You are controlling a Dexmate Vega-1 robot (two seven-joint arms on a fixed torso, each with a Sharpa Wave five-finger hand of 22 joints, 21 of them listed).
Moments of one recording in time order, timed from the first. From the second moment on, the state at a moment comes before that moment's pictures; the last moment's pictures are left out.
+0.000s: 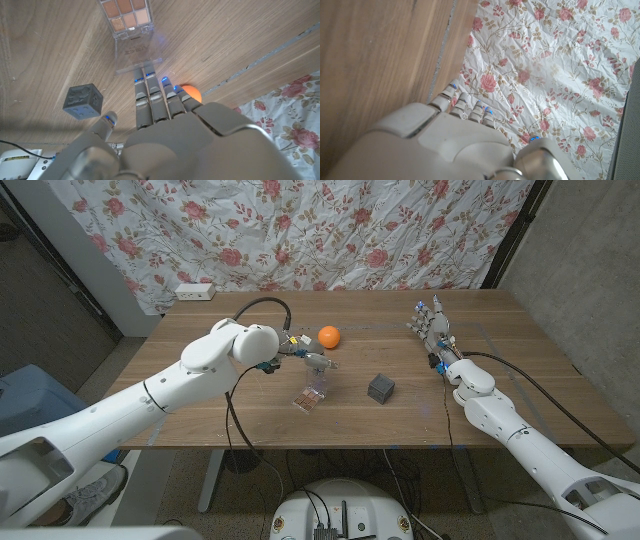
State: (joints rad) left arm 0.63 0.89 0.73 -2.17 0.65 0.34 -0.74; left_hand -0.01 0.06 0.64 0.19 0.18 0.70 0.08 0.26 0.20 0.73 0.02 0.33 0.23 0.32 0.01 0.25 0.18 0.06 0.02 0.23 0.18; right arm -0.84 -0.51 -0.37 -1.30 0.65 0.29 0.03; right_hand -0.02 0.06 0.05 0.18 0.37 -0.04 -0.15 0.21 0.23 0.02 -0.15 0.20 0.22 -0.02 -0.03 0.24 0.41 0.20 0.04 0.22 0.19
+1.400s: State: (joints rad) left arm 0.74 0.98 0.66 -2.25 0.62 0.36 -0.68; left_hand -0.01 0.06 0.64 0.19 0.18 0.70 0.08 0.25 0.20 0.72 0.01 0.32 0.24 0.32 0.01 0.24 0.18 0.06 0.02 0.22 0.18; right arm -0.84 -0.51 -0.37 -1.30 0.65 0.29 0.03; right_hand -0.02 0.06 0.05 0.18 0.37 -0.04 -0.15 0.21 0.23 0.02 -0.15 0.20 0.22 -0.02 -0.03 0.24 0.41 0.20 0.04 0.22 0.19
